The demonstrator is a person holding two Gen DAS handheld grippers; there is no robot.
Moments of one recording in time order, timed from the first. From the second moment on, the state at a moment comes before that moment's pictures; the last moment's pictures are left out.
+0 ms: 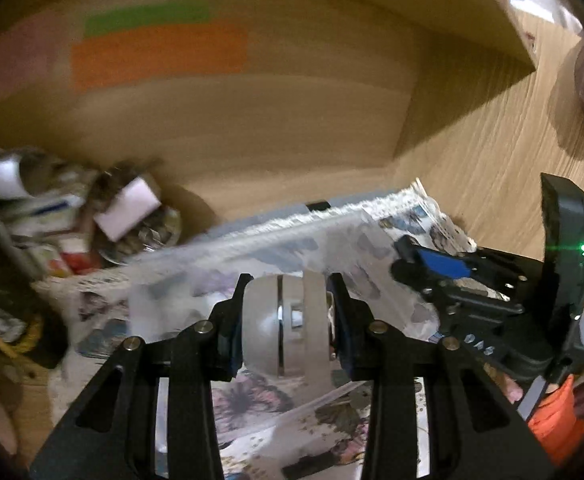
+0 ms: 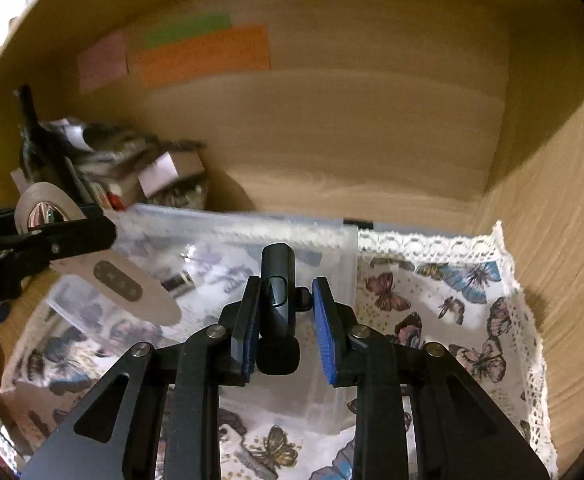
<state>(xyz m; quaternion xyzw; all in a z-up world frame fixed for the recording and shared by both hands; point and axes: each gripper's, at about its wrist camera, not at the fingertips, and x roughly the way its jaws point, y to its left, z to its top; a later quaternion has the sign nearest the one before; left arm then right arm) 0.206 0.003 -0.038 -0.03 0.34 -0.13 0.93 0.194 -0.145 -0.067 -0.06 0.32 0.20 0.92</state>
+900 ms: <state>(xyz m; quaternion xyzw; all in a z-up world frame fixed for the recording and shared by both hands) 0.200 0.032 -0.058 -0.04 0.37 -0.04 0.93 0.182 -0.133 -0.063 -0.09 0.32 0.20 0.92</state>
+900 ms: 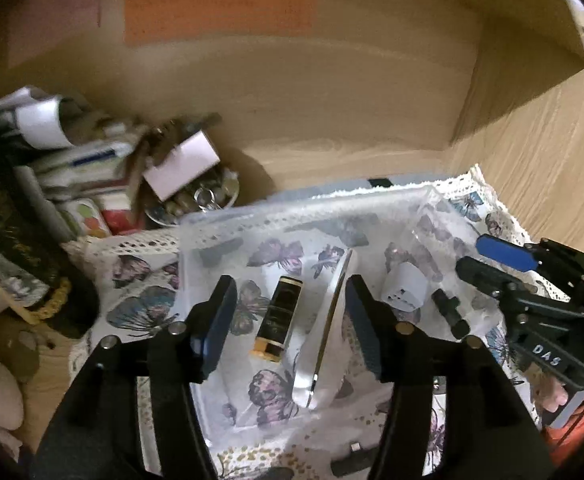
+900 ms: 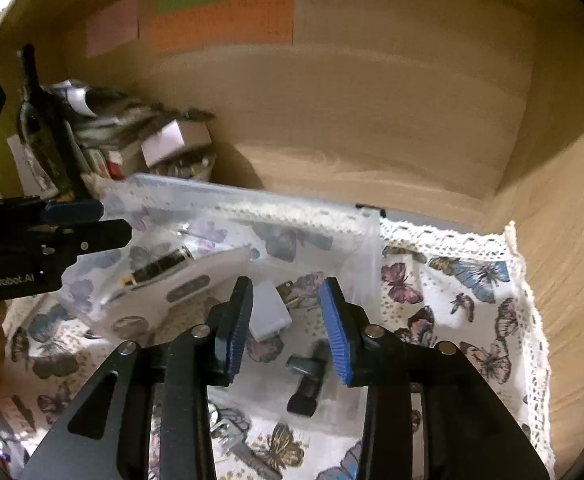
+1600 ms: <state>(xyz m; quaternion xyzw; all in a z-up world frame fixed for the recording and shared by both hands) 0.085 0.013 -0.058 -0.01 0.33 -0.01 0.94 0.068 -0.177 -0.063 -0.06 0.28 0.19 0.94</state>
